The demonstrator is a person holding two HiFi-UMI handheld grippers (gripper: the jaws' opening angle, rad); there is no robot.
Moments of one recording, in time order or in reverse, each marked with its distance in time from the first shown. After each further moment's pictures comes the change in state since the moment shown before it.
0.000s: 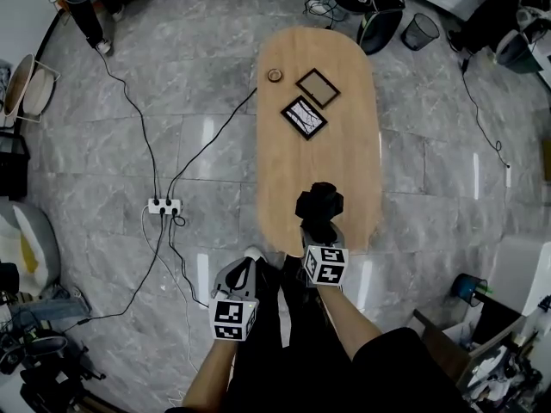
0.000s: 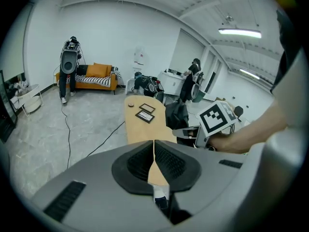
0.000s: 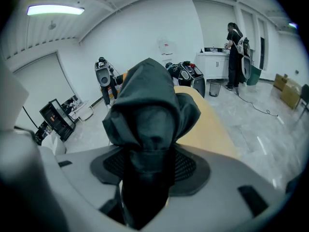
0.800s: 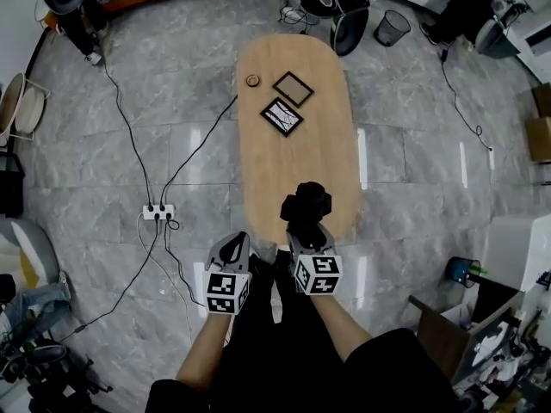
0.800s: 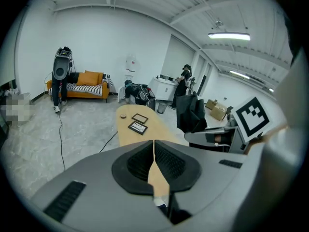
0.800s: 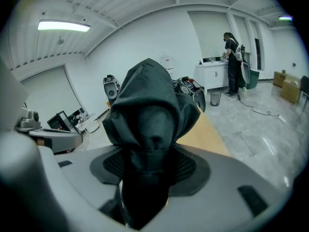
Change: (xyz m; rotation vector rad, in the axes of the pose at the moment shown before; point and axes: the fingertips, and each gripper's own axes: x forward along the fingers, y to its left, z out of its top) left arm -0.007 -0.019 0.056 0.070 -0.066 -0.072; right arm -0.104 0.037 0.044 0.033 -0.148 0.056
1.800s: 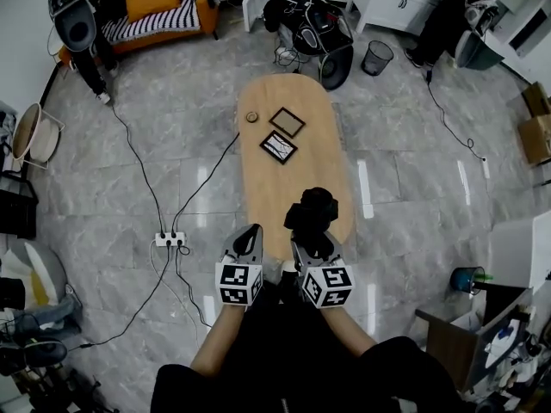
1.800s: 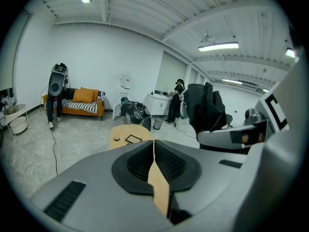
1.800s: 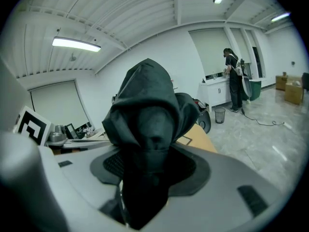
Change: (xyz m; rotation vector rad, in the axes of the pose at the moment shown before) left arm -0.022 -0.047 0.099 0.054 -0.183 -0.030; right arm -0.095 0.028 0.101 -0.011 -0.207 0.066
